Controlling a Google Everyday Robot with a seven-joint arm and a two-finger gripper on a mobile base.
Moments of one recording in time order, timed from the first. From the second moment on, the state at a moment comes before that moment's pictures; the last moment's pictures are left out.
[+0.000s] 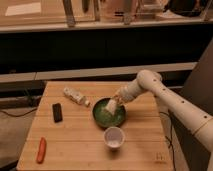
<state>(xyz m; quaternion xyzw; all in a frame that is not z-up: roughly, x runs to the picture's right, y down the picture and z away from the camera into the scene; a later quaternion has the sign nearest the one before) 0.052 0.085 0.833 -0.11 -0.40 -0.32 0.85</state>
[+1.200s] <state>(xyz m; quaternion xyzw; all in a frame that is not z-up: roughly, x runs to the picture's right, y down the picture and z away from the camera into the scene) 0.041 0.099 0.838 -0.12 -0.41 -0.31 0.85</state>
